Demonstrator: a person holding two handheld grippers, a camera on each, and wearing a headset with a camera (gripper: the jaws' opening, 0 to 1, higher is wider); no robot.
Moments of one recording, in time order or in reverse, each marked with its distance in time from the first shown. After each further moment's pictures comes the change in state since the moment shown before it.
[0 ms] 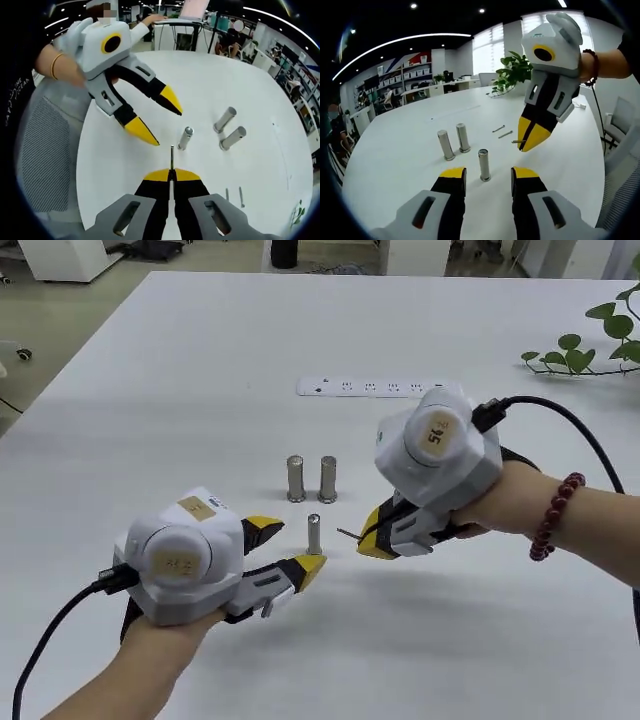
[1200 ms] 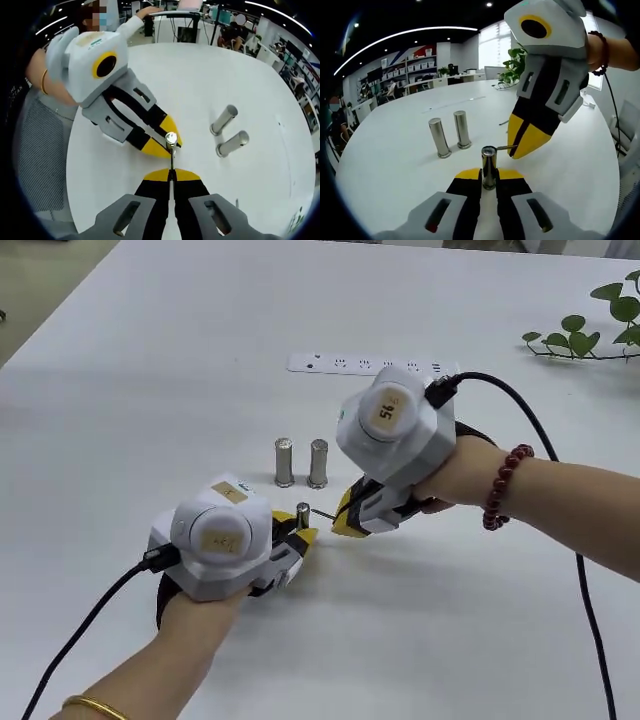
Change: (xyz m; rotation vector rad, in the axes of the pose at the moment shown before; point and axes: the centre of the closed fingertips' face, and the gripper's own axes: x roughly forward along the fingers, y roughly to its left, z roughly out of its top) left arm 0.043 0.006 -0.017 -0.042 0.039 0.024; right arm 0.026 -0.019 0.005 0.001 0.046 0.033
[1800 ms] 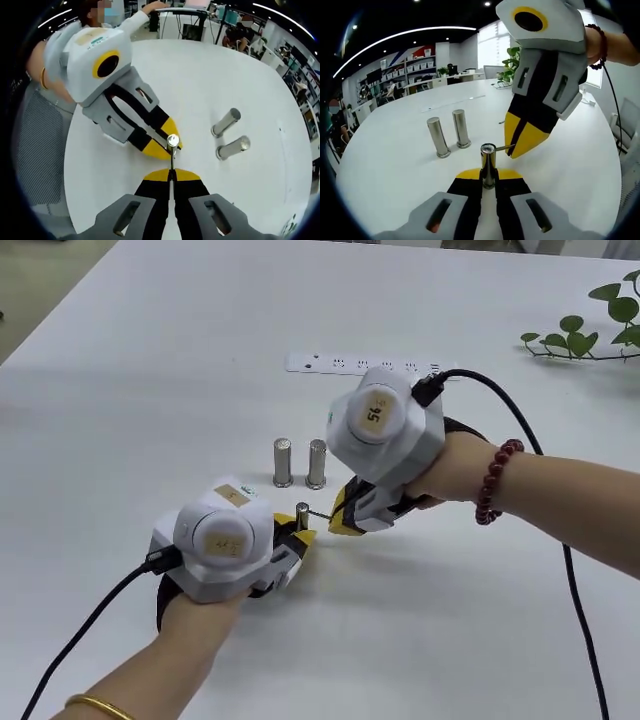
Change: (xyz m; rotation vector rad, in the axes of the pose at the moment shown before) left arm 0.004 0.000 -0.001 0.016 0.004 0.002; right arm 0.003 -0.003 0.000 -0.057 0.040 0.002
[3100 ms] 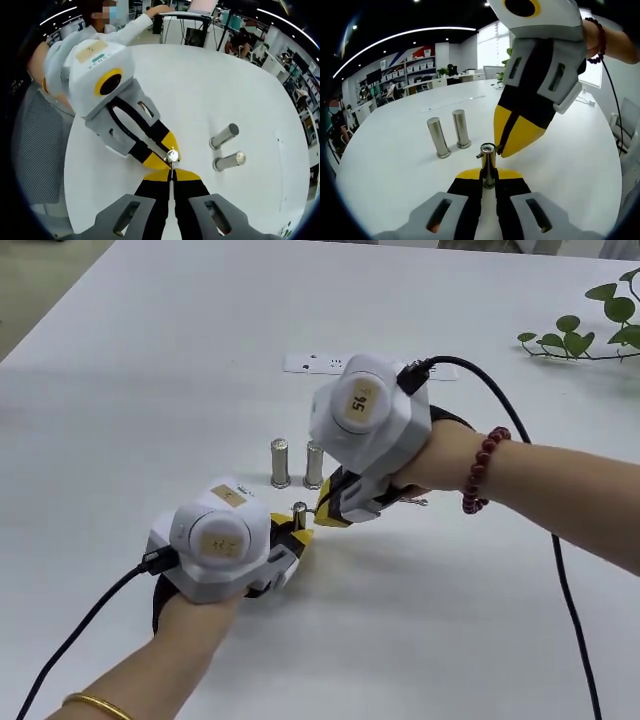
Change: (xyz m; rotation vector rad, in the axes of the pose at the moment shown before) left arm 0.001 0.000 0.000 0.004 -0.005 -0.002; right arm -0.003 -0.001 0.020 -0.037 -0.032 -0.007
